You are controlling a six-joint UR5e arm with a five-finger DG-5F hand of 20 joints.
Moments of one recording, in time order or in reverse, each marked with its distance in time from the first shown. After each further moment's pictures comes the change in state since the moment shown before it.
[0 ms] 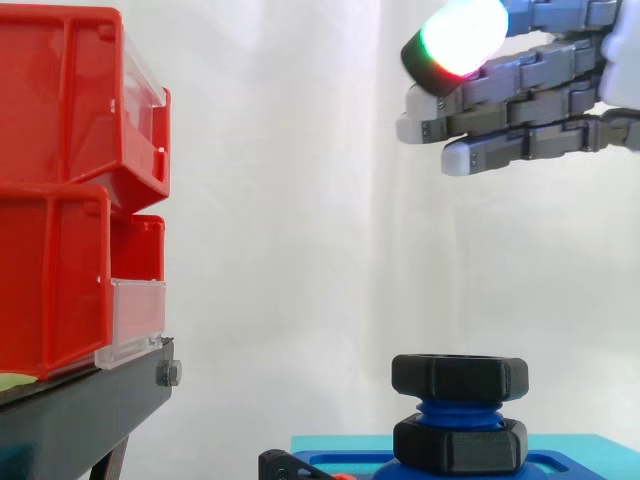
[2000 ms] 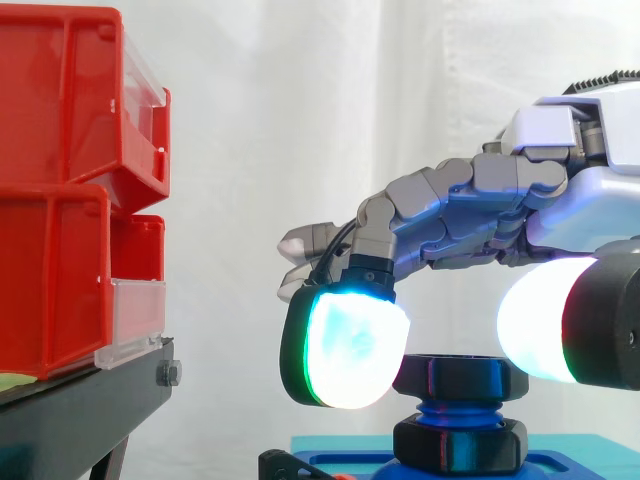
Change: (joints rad) arm 0.099 -0.221 0.118 0.018 -0.008 -0.721
